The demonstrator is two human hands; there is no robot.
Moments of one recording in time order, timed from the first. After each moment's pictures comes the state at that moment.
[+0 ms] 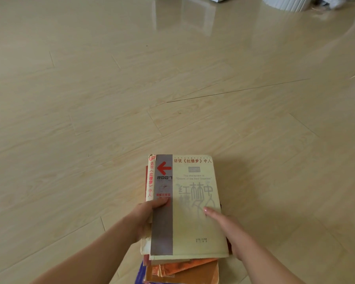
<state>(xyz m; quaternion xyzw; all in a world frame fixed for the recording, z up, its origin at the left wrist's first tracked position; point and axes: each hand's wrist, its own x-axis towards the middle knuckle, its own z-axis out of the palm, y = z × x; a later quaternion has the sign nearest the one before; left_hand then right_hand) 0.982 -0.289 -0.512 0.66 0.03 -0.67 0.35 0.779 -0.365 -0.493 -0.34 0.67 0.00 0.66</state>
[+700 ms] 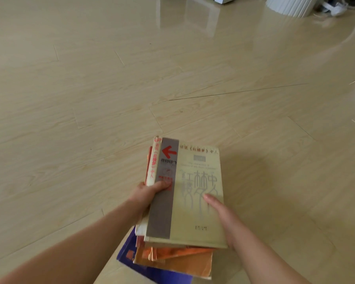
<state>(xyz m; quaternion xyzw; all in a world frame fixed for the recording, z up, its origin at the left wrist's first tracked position) 0.986 -0.298 -0.483 0.69 -0.02 -0.60 0.41 0.794 -0.362 -0.472 -0.32 0.63 -0.07 0.70</state>
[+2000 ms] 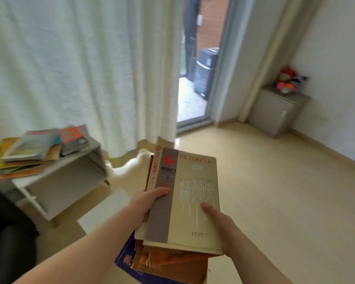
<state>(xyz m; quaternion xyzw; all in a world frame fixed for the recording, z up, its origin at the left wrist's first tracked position) 1.032 0.317 0.254 0.55 0.37 -0.07 0.75 1.093 0.123 0.234 -0.66 0.14 0.39 0.63</state>
